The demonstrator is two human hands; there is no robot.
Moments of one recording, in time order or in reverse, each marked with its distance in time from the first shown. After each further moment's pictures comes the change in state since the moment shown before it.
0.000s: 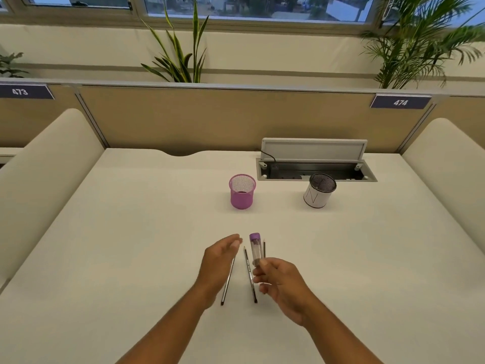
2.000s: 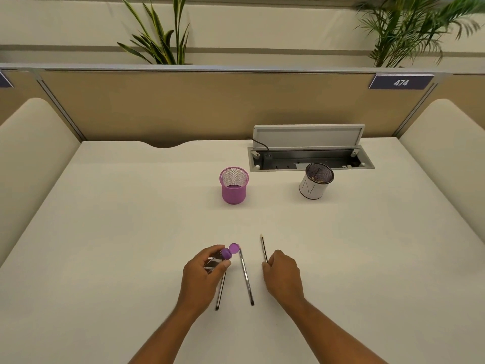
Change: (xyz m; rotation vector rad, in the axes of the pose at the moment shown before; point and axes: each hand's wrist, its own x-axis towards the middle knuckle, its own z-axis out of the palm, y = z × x) left_hand 0.009 -0.039 -0.020 0.137 0.101 0.119; right_hand 0.062 0.026 -0.017 -1.209 0.533 -0.039
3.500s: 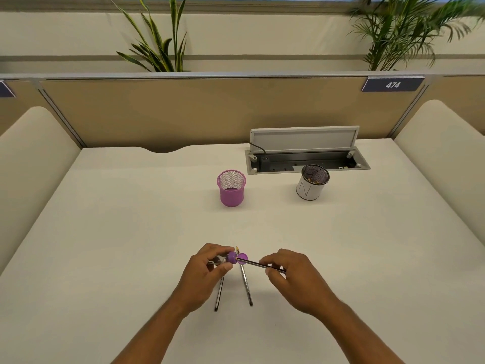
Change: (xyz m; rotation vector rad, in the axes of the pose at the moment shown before) left_hand 0.006 0.022 -0.012 0.124 -0.266 0.114; right_hand -0.044 0.001 -0.091 0.160 -0.144 -0.495
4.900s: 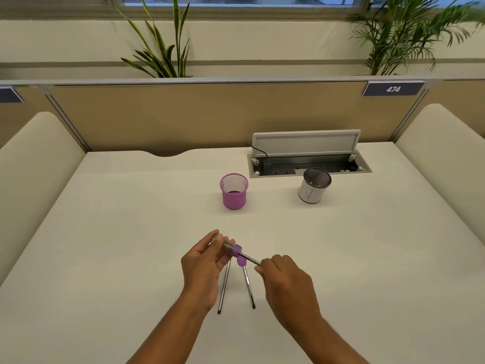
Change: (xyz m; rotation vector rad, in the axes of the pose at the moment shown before) left_hand 0.012 0.045 0.019 -0.889 0.491 -0.347; right_hand -0.007 -0.022 0.039 -0.558 0.384 -0.192
